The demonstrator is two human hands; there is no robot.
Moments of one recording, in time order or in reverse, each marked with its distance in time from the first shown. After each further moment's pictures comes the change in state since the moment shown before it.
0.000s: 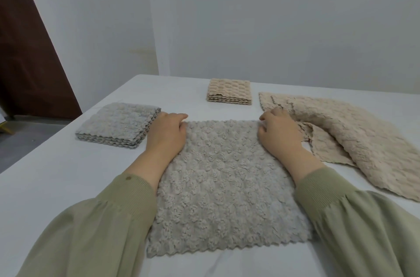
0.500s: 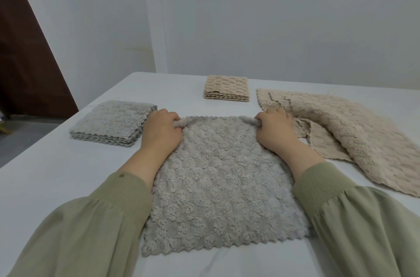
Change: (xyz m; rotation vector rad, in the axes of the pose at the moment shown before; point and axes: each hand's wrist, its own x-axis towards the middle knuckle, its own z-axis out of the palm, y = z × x) left_hand 0.001 0.001 -0.002 0.049 -0.009 -0.059; right_hand 0.004 -0.002 -0.002 -0.099 -0.223 0.020
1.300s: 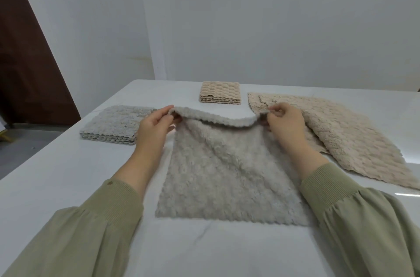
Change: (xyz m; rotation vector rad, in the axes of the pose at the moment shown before) left_hand -0.044 0.022 -0.037 -1.152 0.068 -0.245; right_hand -0.041 0.016 -0.041 1.014 0.305 0.339
